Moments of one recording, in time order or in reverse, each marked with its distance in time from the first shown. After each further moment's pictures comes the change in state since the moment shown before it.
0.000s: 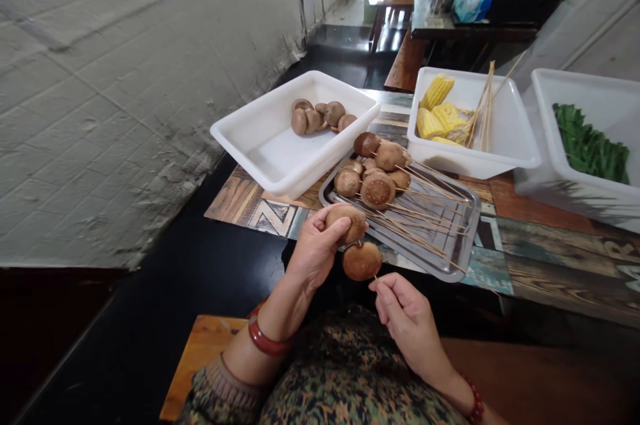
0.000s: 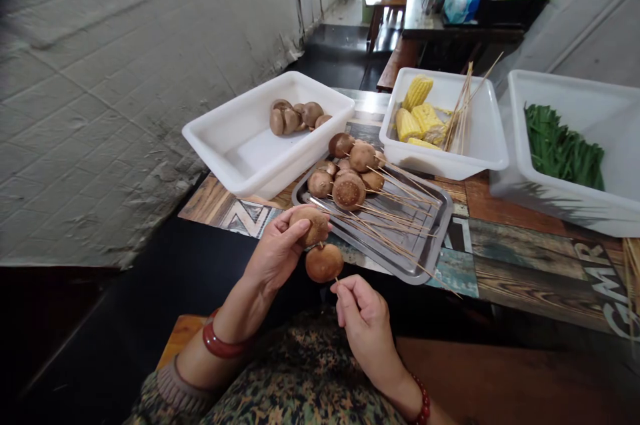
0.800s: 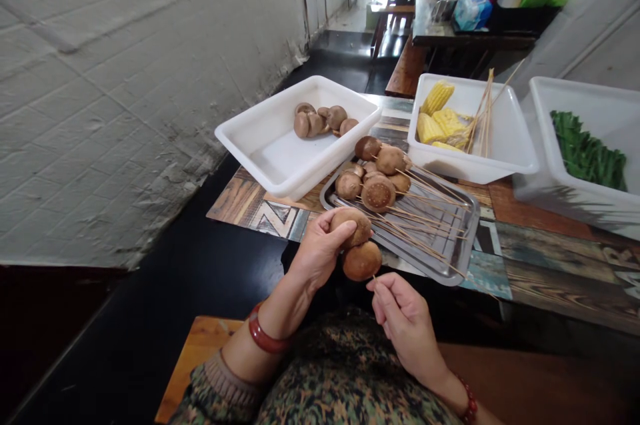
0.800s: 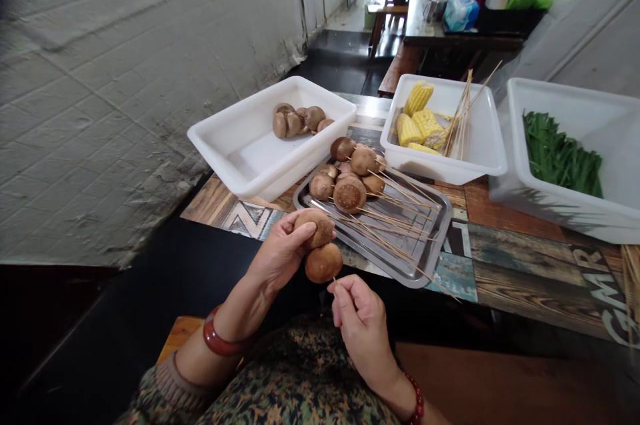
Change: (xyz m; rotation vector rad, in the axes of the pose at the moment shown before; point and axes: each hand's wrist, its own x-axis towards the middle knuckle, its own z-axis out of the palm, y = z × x) left_hand -0.001 0.002 0.004 0.044 -0.024 -0.032; right_hand 0.001 -0.007 0.006 0.069 0.010 0.020
